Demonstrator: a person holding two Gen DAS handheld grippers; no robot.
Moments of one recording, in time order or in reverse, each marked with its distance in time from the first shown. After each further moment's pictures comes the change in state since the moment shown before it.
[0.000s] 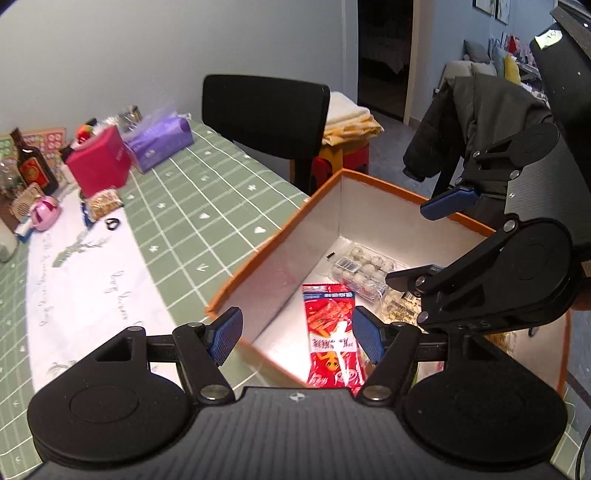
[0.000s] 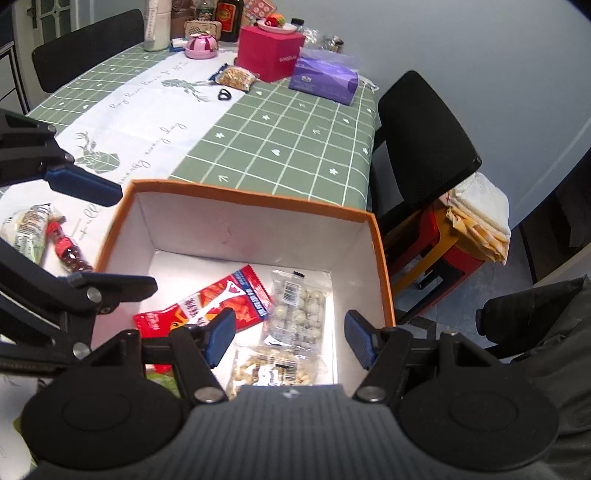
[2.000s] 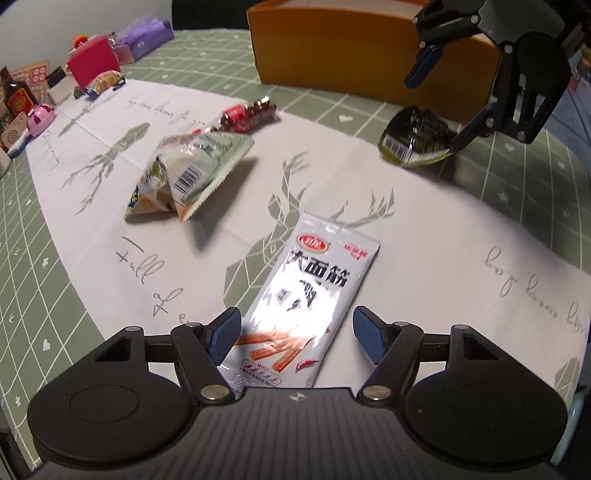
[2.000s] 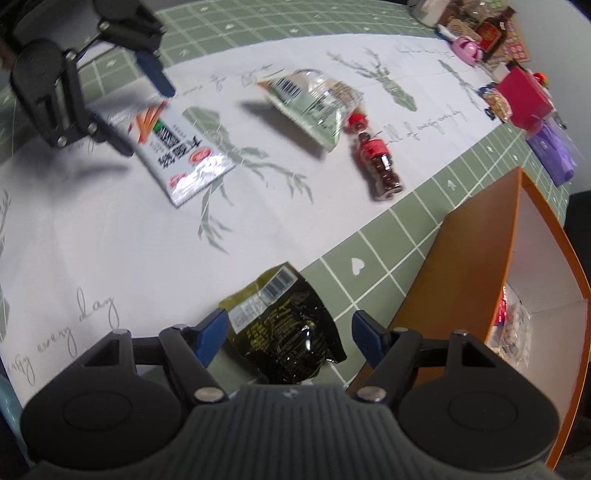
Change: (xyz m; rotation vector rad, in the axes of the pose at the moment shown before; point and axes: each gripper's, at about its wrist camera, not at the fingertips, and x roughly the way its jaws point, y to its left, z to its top) left arm -0.058 0.083 -0.266 0.230 0.187 -0.129; right arm -0.020 0.204 -0.097 -0.607 0.112 0.294
